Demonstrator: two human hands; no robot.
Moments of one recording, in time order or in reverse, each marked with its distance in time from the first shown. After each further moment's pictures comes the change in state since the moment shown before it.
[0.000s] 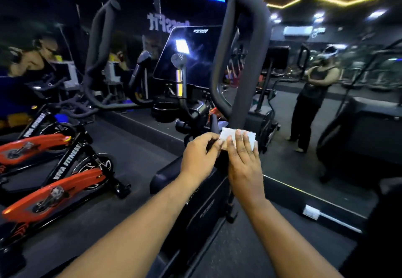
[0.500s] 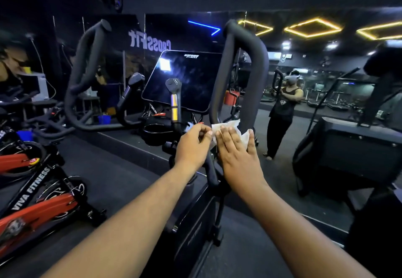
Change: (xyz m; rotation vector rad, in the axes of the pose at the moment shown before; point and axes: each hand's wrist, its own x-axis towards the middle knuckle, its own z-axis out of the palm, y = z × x) left_hand 0.096 0.005 -0.028 -0.060 0.037 -0.056; right_hand 0.100 -0.006 -0.003 -0.646 -0.367 -0.109
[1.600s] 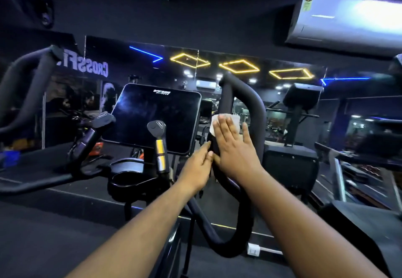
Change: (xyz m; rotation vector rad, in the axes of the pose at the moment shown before) left_hand 0.115 -0.008 -0.015 -0.330 -0.476 0.130; right_hand 0.164 0.018 -0.055 -0.163 -0.229 0.239
